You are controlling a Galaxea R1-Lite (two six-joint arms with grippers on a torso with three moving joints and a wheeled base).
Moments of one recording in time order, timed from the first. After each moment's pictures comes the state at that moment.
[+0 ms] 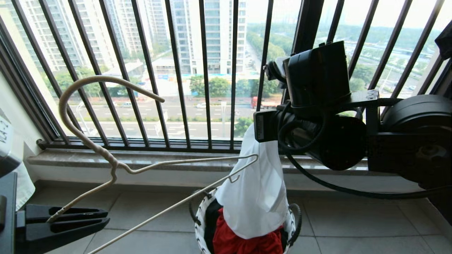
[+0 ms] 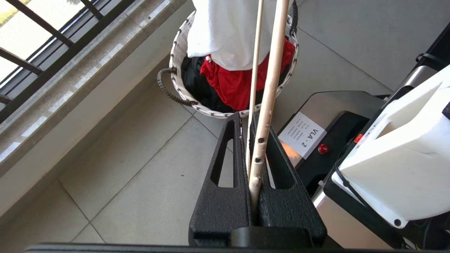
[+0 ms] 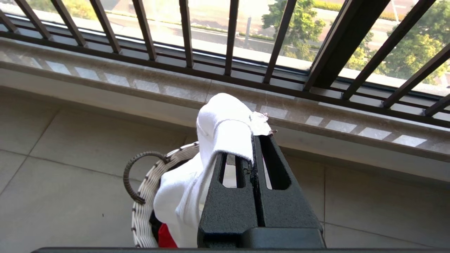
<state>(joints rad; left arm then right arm) -0.71 0.96 -1.01 0.54 -0.05 0.22 0.81 1.77 -1.42 -0.02 -0.66 0.18</state>
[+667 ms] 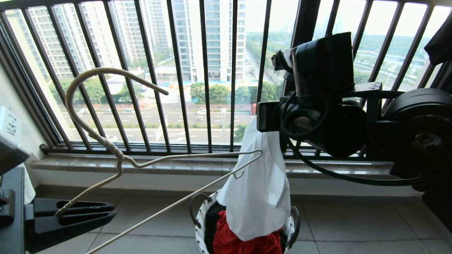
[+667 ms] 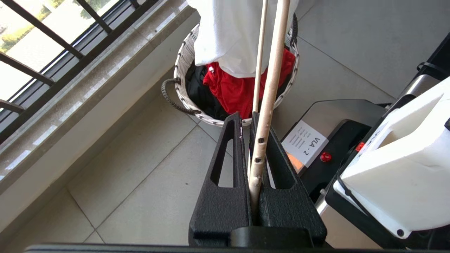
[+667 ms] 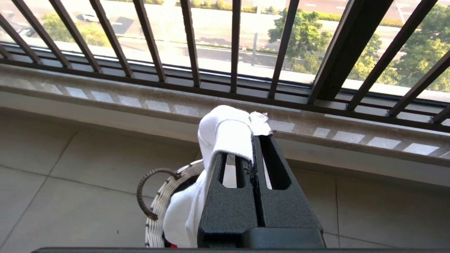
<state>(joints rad) -0.71 0.98 -1.01 0.50 -0.04 0.22 0.76 1.78 -1.45 -0.05 -0.61 0.21</state>
